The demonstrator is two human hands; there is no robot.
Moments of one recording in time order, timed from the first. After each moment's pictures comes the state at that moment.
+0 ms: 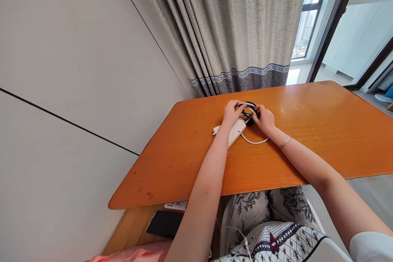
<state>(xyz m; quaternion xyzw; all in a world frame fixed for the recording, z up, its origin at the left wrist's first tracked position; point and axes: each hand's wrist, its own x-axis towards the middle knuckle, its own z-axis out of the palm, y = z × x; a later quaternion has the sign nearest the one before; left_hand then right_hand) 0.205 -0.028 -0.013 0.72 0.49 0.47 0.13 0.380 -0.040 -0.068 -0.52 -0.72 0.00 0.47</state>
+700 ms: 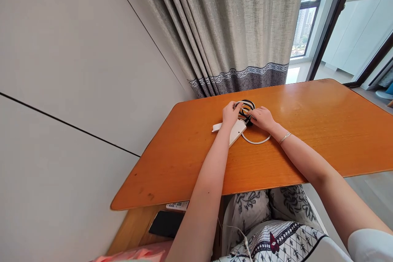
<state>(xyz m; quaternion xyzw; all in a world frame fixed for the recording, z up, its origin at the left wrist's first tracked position) 0.210 -0.031 -0.012 0.66 0.57 0.47 0.16 0.389 -0.030 -0.059 -0.33 -0.87 -0.14 0.35</state>
